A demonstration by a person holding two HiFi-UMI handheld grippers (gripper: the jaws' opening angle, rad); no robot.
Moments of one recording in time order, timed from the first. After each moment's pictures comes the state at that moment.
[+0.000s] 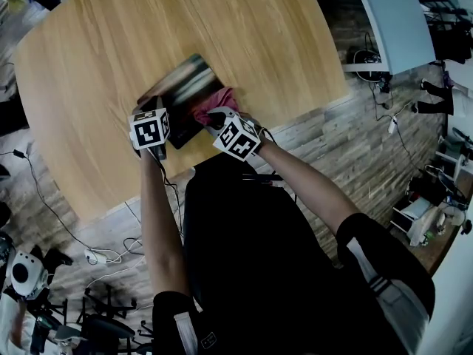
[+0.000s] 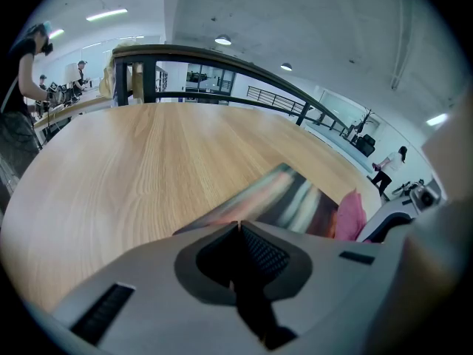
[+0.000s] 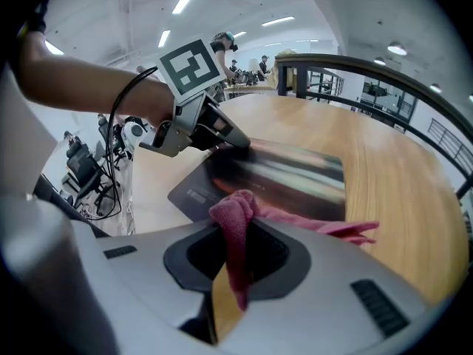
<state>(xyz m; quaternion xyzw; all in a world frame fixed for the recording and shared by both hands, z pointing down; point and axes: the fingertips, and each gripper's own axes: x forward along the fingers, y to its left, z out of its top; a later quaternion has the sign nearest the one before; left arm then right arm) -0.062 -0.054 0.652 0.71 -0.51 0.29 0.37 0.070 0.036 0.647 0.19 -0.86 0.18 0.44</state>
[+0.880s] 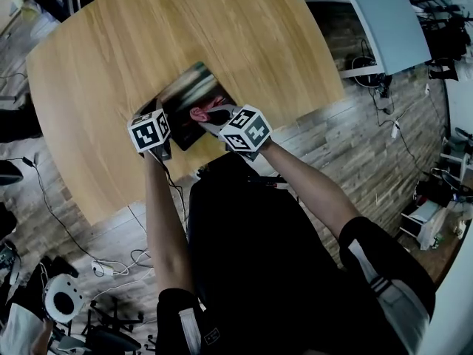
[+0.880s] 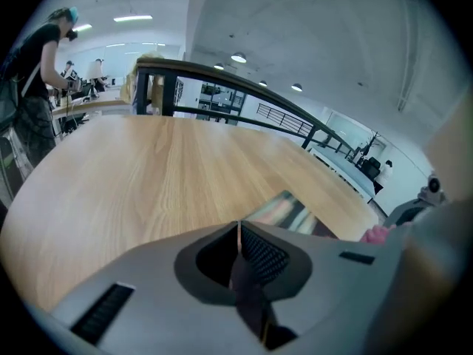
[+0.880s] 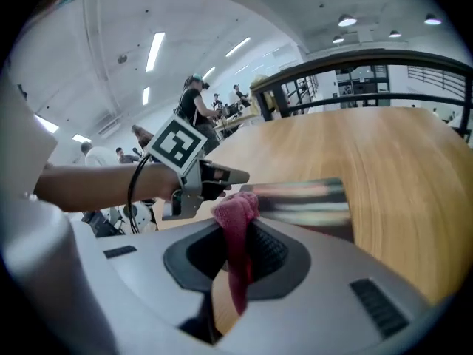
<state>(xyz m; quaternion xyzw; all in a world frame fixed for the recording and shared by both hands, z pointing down) -0.084 -0.064 0.617 0.71 -0.55 0.22 0.38 0.041 0.017 0.566 0.21 -0.88 0.31 0.30</state>
